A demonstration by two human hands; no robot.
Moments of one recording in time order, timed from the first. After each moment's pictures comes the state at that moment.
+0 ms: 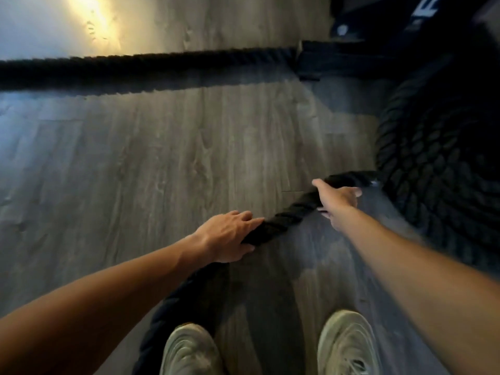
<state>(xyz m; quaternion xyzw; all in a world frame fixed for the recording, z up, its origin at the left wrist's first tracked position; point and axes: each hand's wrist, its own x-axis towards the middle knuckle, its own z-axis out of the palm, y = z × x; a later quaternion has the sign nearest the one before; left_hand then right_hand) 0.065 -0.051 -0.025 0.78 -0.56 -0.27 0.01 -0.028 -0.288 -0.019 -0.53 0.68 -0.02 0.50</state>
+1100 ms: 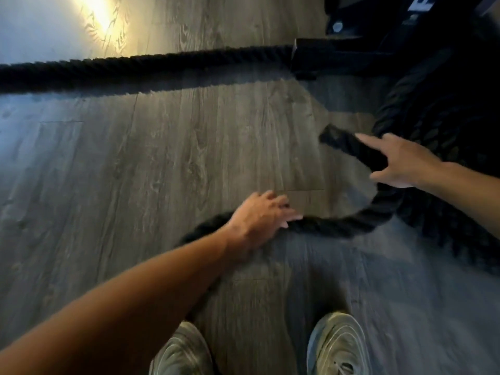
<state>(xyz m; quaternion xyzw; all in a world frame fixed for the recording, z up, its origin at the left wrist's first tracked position) 0.042 -0.134 -0.033 0.76 -0.64 -0.09 0.07 -0.065 -0.442 0.052 -0.94 0.26 0.23 0.06</state>
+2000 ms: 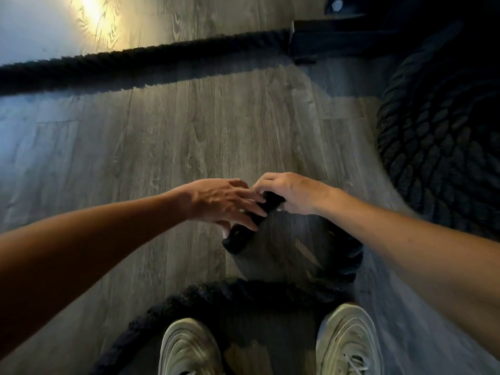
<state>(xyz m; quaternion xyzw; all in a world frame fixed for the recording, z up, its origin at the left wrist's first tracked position) 0.132 -0.080 -0.019 0.49 -0.87 -0.08 -0.06 -0.007 -0.280 -0.028 -0.94 -0.13 0.15 0.27</state>
